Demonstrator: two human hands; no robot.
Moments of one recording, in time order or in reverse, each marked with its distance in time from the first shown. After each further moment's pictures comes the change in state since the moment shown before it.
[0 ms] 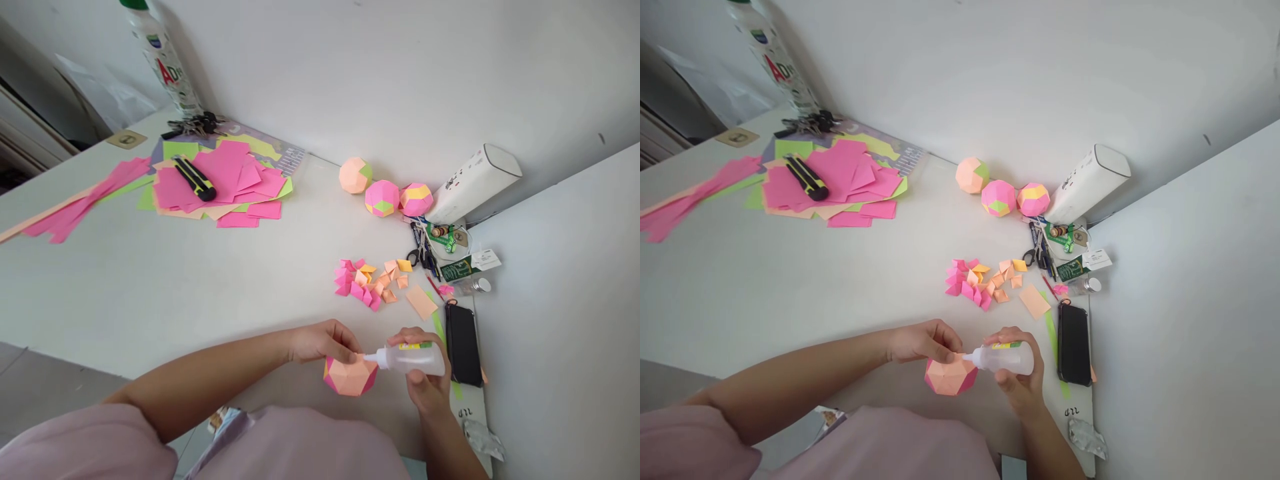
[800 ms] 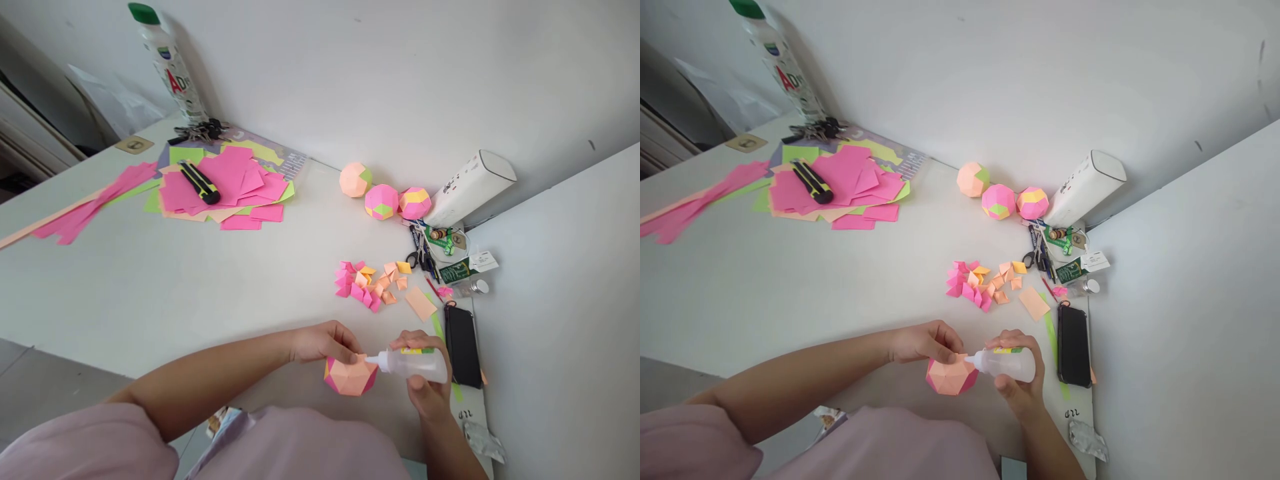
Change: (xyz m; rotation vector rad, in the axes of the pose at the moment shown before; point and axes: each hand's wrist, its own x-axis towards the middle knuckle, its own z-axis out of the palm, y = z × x) left_hand 0.000 0.000 0.001 0.016 0.003 0.008; right_hand -0.003 -0.001 0.000 0.027 -0.005 -0.060
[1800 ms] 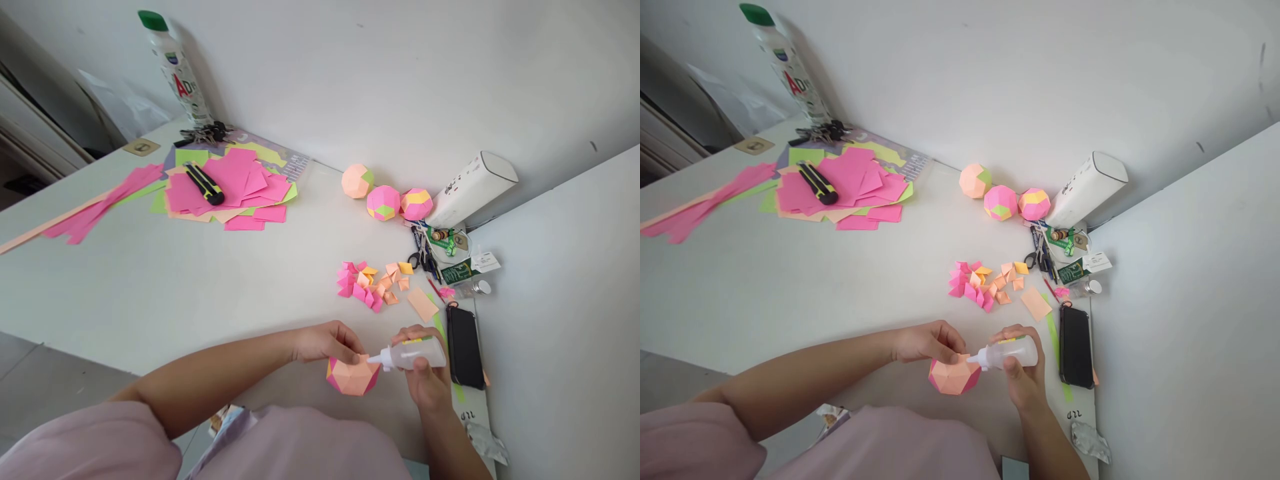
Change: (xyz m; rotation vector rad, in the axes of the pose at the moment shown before) left_hand -0.001 0.002 0.002 0.037 0.006 0.005; right_hand 0.000 0.006 -0.003 0.098 0.066 0.231
